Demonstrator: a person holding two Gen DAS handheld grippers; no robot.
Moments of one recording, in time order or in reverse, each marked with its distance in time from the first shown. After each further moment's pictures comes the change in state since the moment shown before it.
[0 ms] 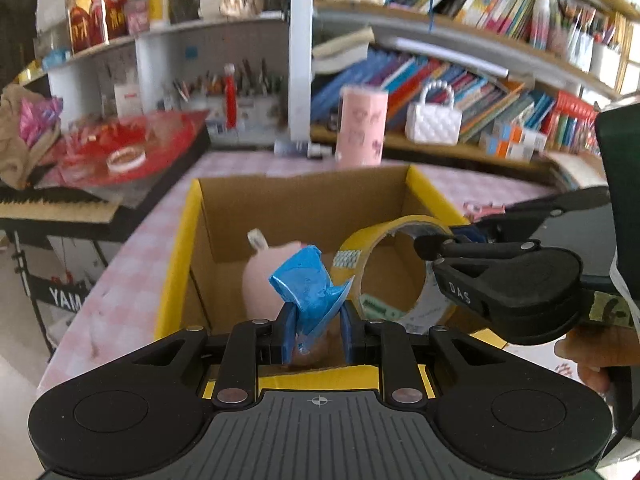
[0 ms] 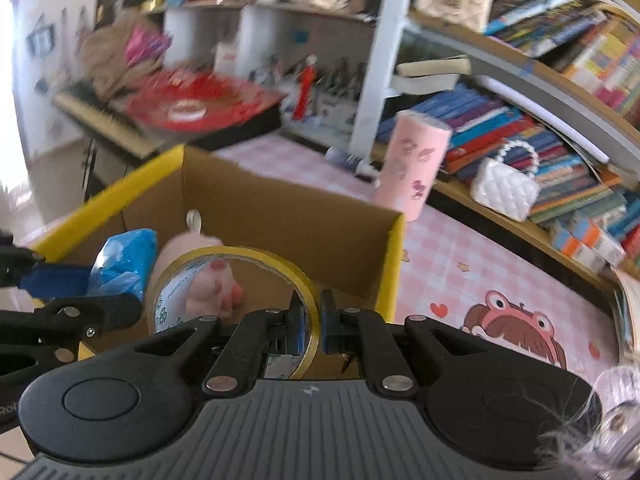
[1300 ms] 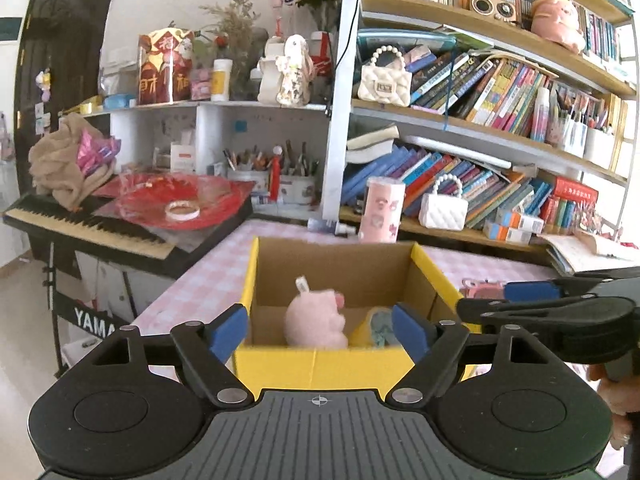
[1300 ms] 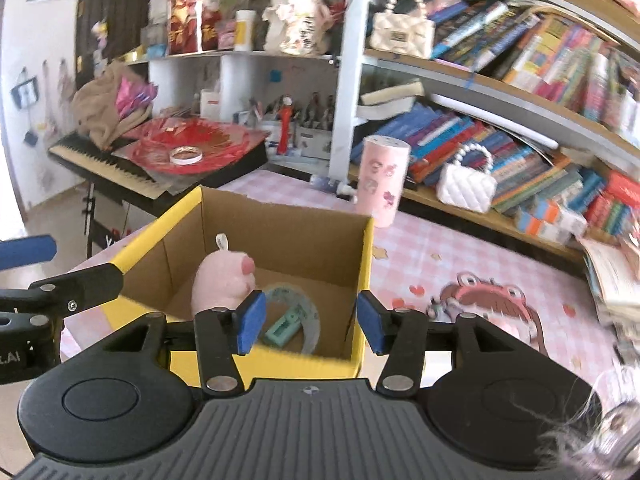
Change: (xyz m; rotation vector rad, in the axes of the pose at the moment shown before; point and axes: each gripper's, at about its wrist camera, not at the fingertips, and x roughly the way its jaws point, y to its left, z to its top) left arm -0.107 0.015 -0.040 -0.103 -0.267 0.052; right arm -0.112 0.011 -0.027 0.165 -0.099 -0.046
